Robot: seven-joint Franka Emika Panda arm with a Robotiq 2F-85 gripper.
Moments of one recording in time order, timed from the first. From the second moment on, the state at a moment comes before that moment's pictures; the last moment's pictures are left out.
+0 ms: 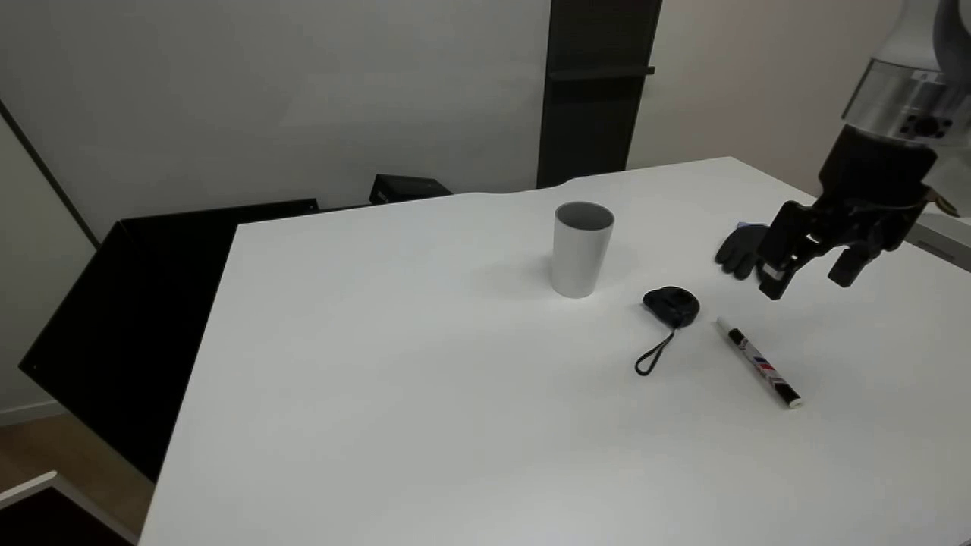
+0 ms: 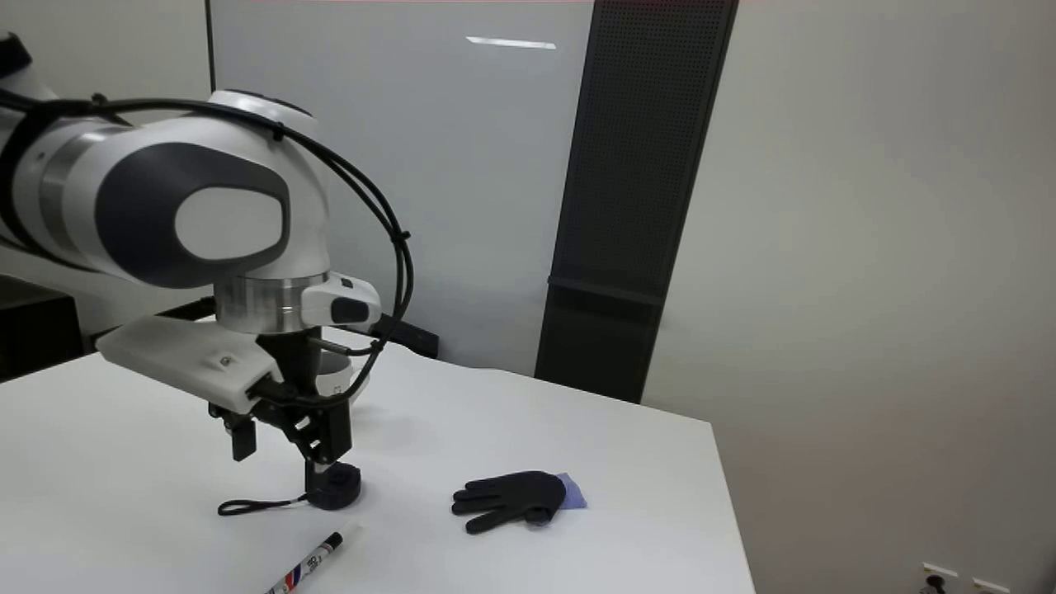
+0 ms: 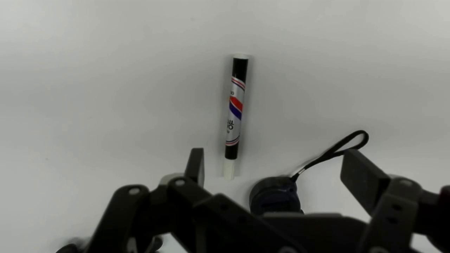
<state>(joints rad) -0.04 0.12 -0.04 -2.49 0.03 2.62 0.00</state>
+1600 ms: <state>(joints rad) -0.04 0.28 -0.06 -2.56 0.02 2.90 0.00</state>
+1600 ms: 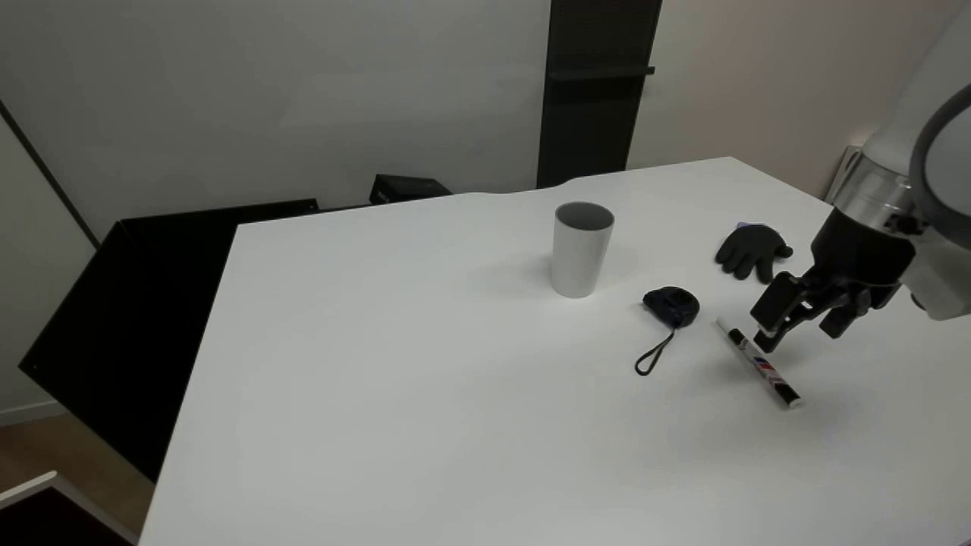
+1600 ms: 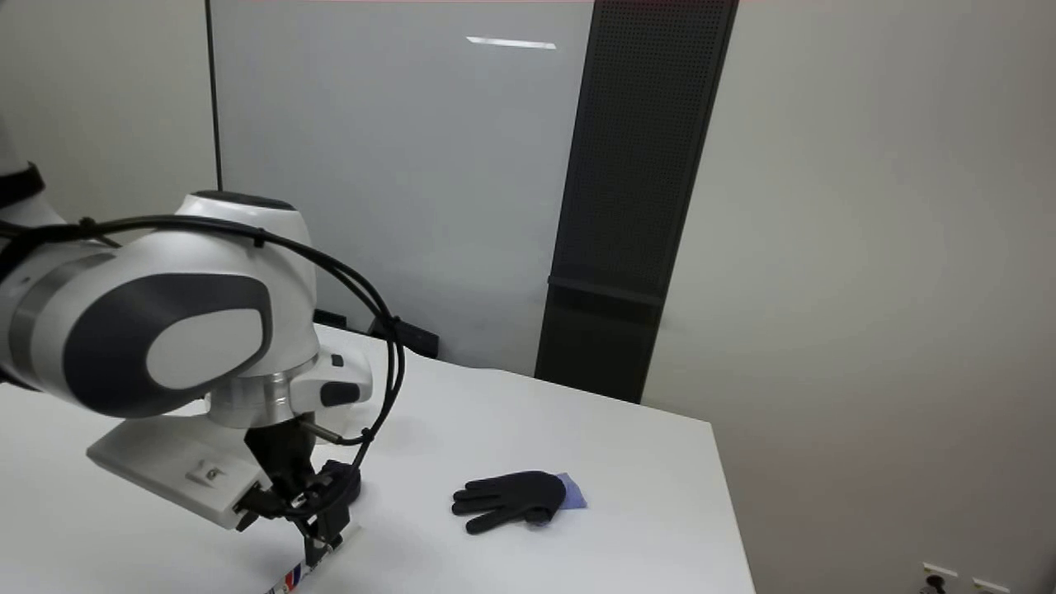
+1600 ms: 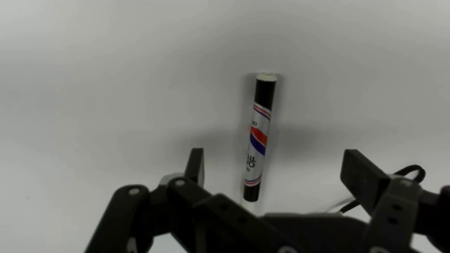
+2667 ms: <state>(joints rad) -0.07 0.38 0.00 -2.56 0.10 3.01 0.00</state>
